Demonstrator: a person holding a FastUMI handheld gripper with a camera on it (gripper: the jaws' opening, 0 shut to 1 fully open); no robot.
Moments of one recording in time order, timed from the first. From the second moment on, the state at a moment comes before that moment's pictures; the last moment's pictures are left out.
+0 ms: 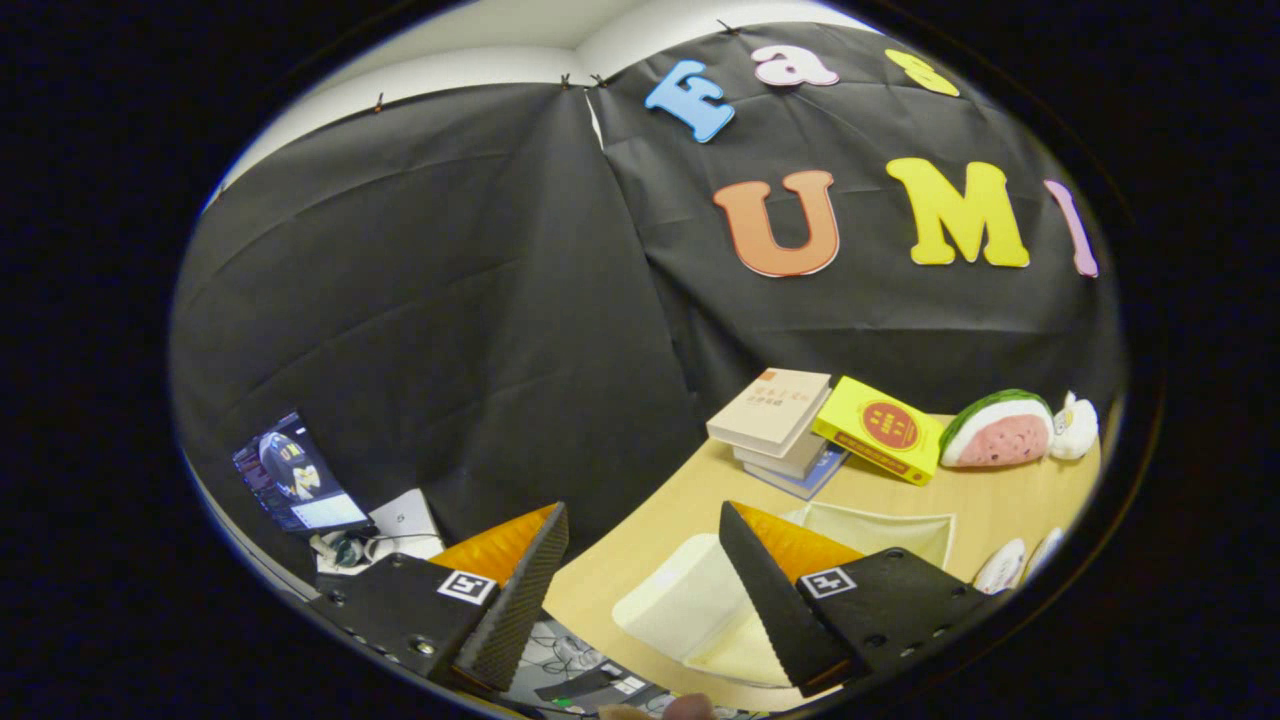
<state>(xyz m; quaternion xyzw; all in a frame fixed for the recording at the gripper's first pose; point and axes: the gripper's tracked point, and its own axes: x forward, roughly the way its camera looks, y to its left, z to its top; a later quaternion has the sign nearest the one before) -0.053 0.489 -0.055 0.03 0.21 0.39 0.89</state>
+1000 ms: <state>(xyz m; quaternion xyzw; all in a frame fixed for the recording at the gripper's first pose) 0.015 0.137 -0.055 0.03 0.15 0.15 0.98</state>
